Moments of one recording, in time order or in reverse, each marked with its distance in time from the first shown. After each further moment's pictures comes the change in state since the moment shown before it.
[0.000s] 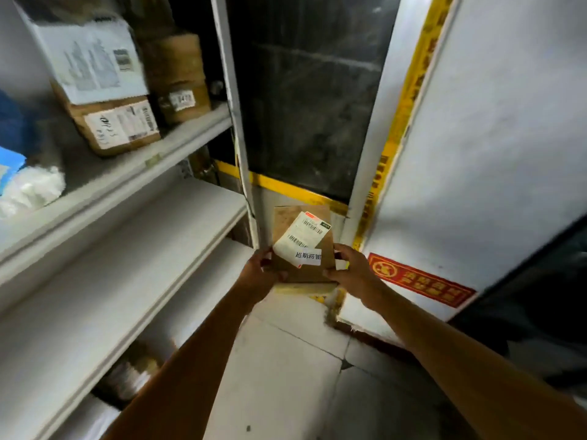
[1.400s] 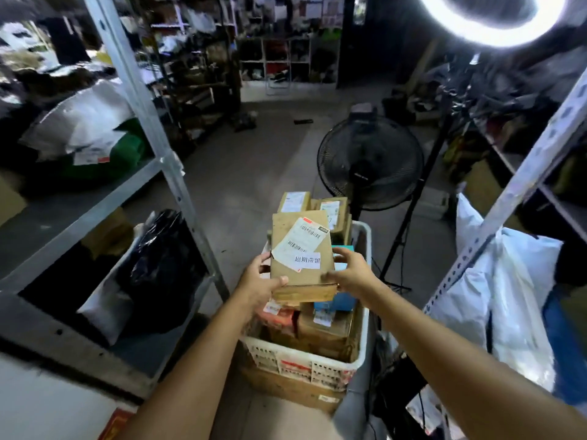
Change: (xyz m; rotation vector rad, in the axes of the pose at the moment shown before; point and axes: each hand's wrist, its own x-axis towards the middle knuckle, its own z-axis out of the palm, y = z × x) left_hand -0.188 0.059 0.721 0.589 -1.605 0.271; right_hand -0.420 0.228 -0.390 0.457 1.593 0.588
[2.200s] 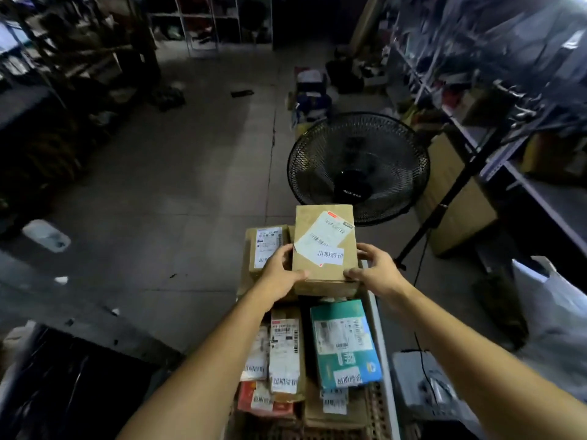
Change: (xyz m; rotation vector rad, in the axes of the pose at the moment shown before) left_hand 0.328 0.071 0.062 0.180 -0.313 -0.025; right_hand 0.259 -0.007 -0.067 0.043 0.300 0.171
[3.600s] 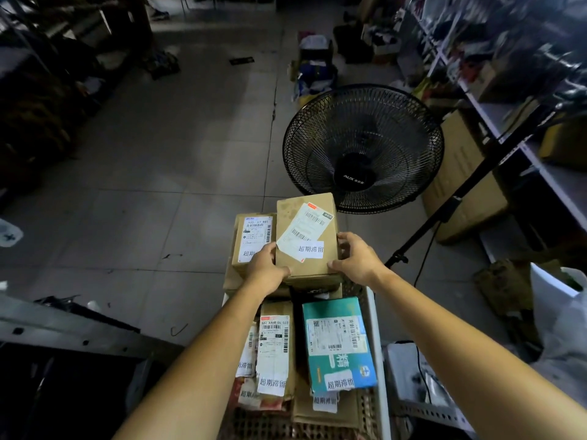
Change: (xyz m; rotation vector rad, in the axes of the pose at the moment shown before) left_hand 0.049 -0.020 0.012 0.204 0.099 -0.110; right_hand 0.058 -0.001 0.015 -0.385 -0.111 0.049
